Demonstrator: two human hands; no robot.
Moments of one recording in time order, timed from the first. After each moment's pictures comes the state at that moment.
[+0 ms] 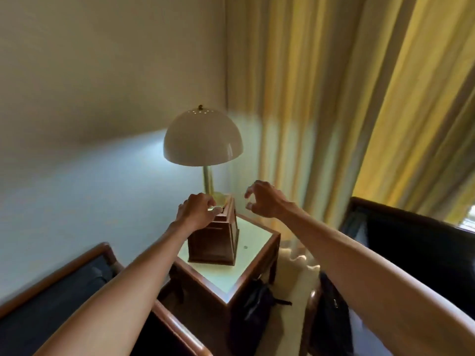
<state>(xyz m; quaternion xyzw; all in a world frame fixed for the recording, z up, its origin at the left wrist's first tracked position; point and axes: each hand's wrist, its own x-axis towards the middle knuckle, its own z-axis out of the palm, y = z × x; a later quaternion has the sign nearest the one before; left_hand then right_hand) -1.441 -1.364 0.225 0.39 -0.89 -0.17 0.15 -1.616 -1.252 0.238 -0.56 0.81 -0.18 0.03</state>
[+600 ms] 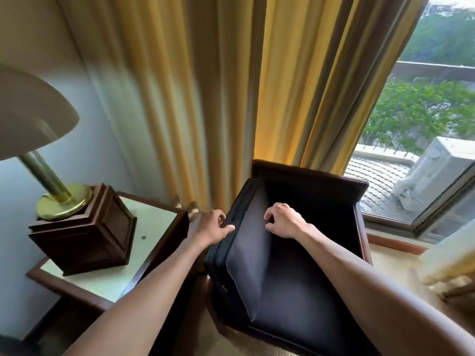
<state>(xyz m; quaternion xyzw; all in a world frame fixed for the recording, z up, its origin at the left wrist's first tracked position) -1.814 -1.151 0.088 0.26 -0.93 -0.25 -0.01 -1.950 -0.972 0.094 -0.34 0.92 -0.12 0.14</state>
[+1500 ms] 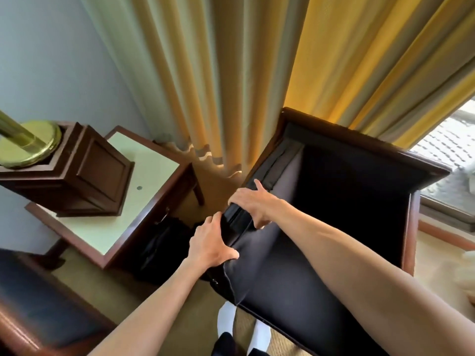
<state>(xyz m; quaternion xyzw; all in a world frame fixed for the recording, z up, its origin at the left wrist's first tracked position) -1.887 -1.145 -0.061 0.39 -0.87 -0.27 -0.15 -2.070 -1.102 -0.068 -0.66 0.69 0.17 0.24</state>
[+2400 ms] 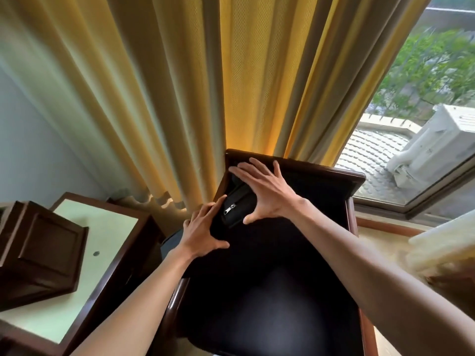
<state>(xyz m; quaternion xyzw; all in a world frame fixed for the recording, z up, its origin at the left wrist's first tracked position) -2.003 -1.156 0.005 0.16 -0.94 -0.29 -0.04 -2.166 -0.998 0.071 -0.53 0.85 -0.06 0.06</state>
